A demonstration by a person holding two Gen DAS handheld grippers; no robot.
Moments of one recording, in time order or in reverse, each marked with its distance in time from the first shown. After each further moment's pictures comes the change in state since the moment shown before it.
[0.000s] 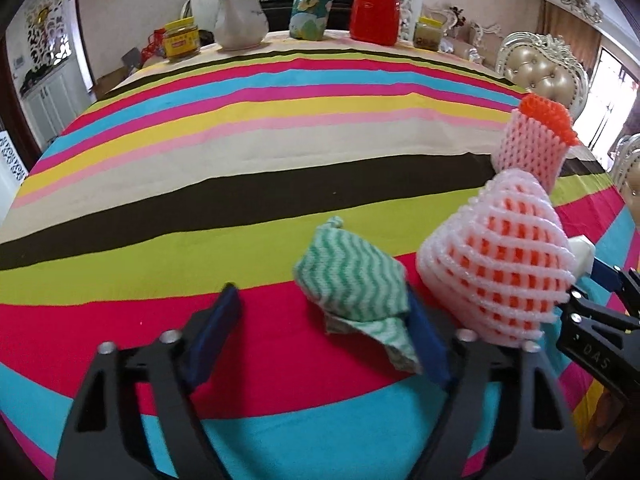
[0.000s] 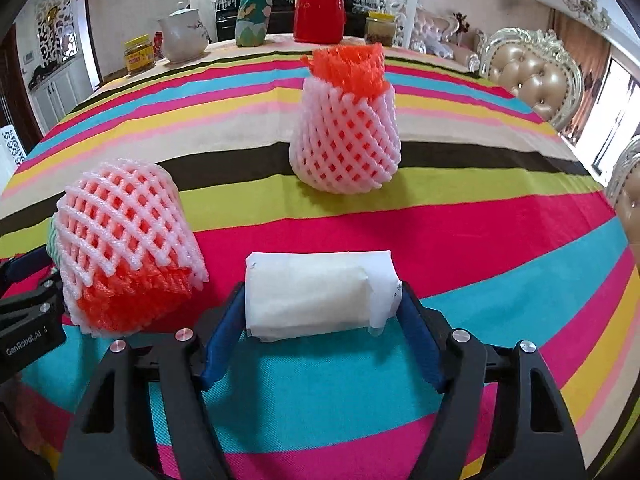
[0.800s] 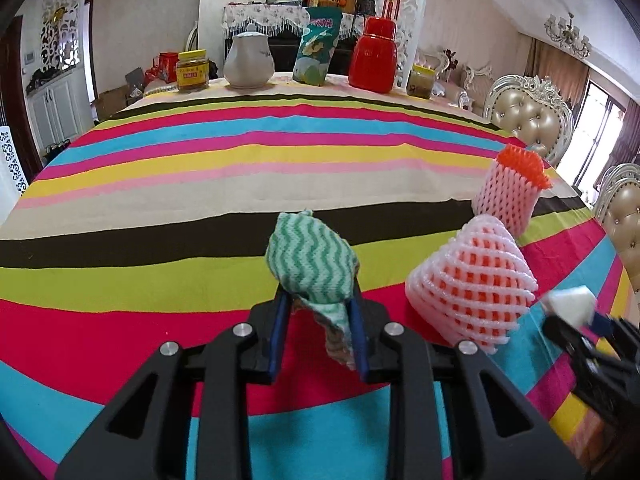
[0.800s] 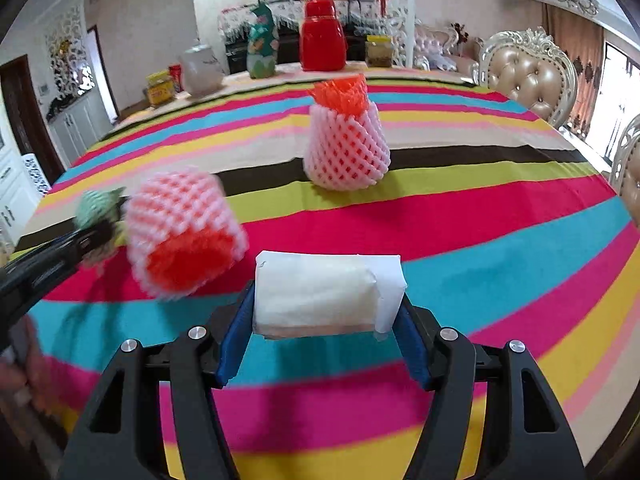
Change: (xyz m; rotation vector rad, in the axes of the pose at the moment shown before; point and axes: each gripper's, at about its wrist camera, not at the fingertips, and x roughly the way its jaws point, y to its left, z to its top) left arm -0.032 0.012 -0.007 -0.056 -0.162 -0.046; right arm -0.054 -0.014 -0.036 0.065 -0.112 0.103
